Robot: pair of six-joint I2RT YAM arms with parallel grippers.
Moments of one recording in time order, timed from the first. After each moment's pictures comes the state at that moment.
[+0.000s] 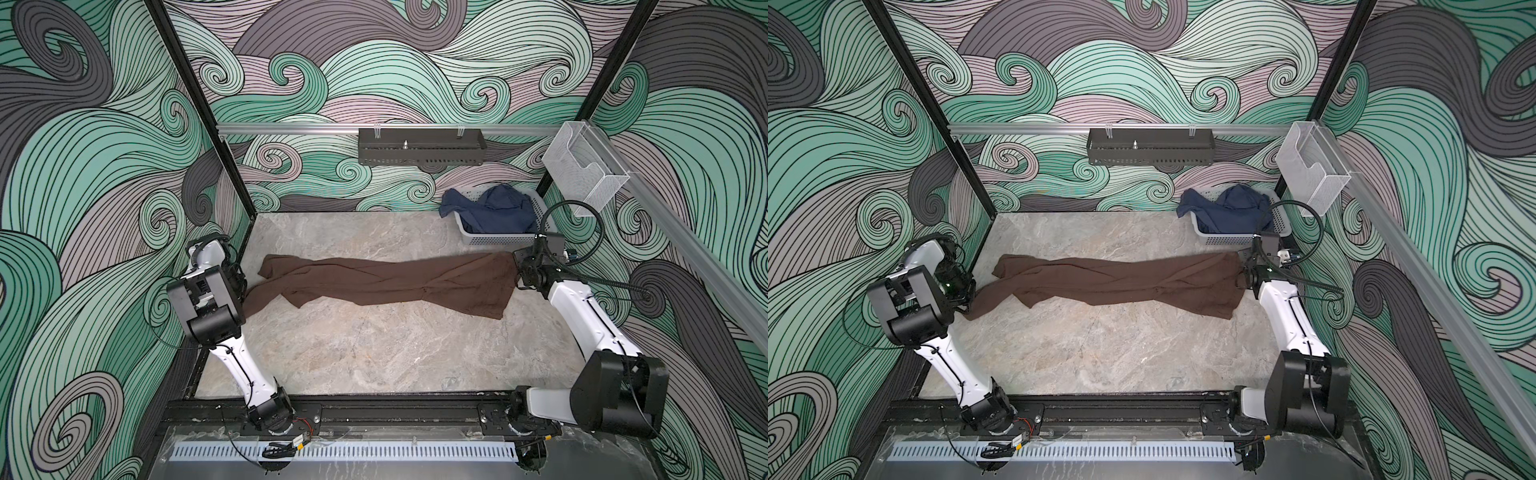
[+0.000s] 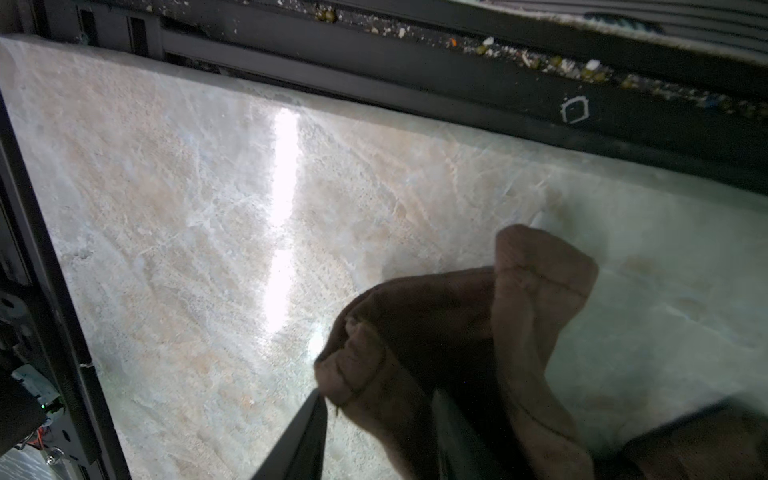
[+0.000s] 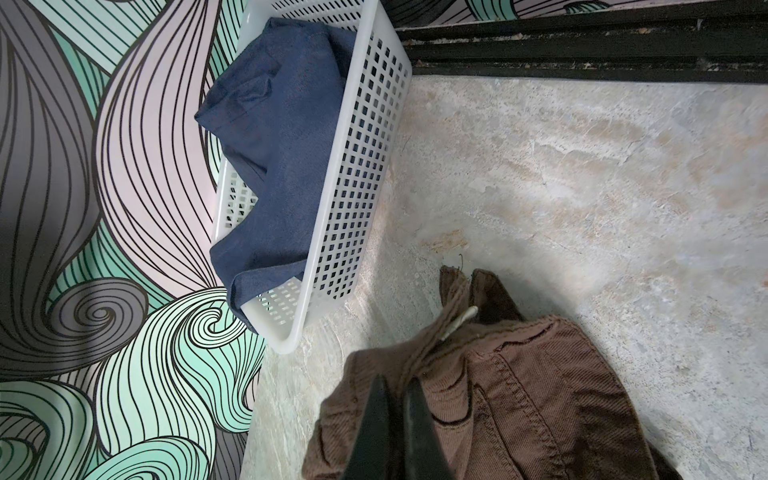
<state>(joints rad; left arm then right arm) 0.51 1.99 1.57 -1.31 -0.10 -1.29 -0.11 1.33 0.99 -0.39 0.12 1.13</state>
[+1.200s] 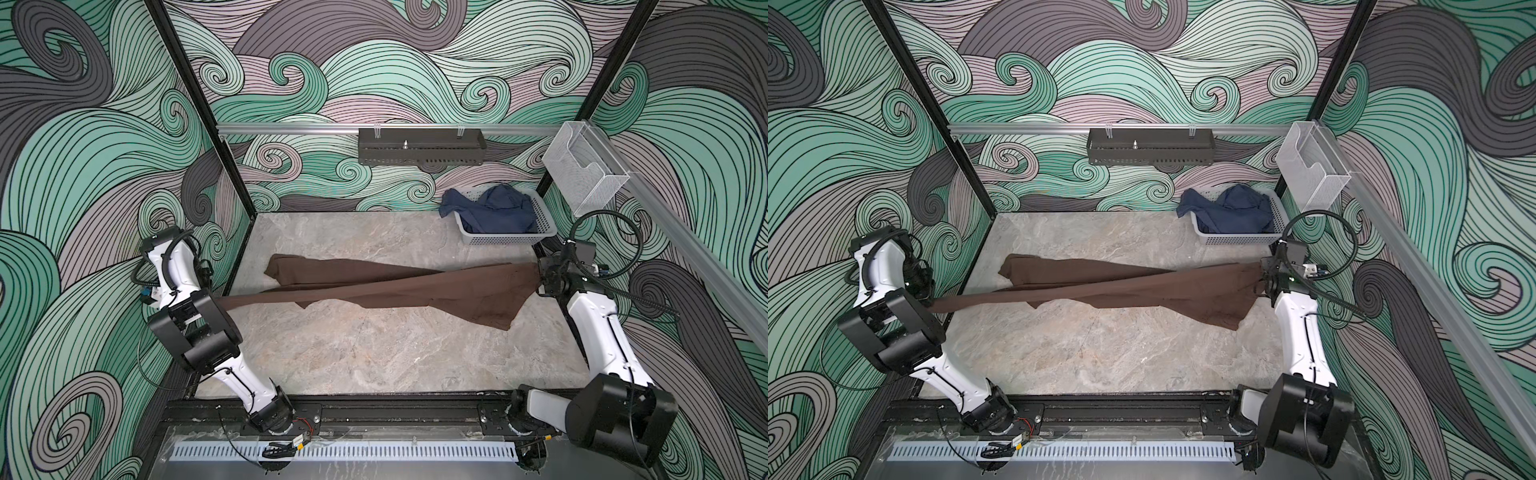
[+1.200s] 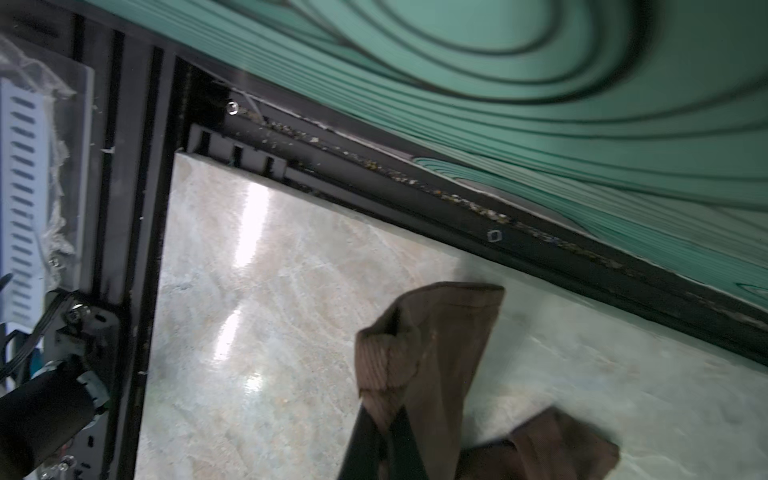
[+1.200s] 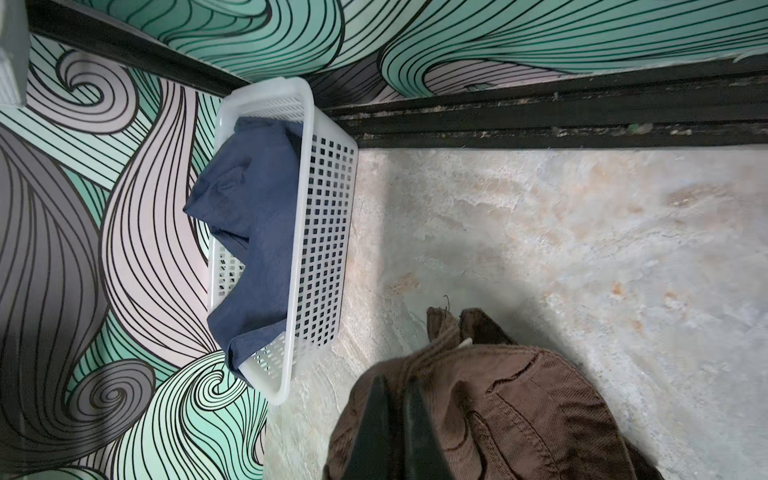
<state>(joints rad) 0.67 1.76 1.63 -1.41 -0.21 -1.29 -0.29 1.19 0.99 -0.56 0.12 1.16</state>
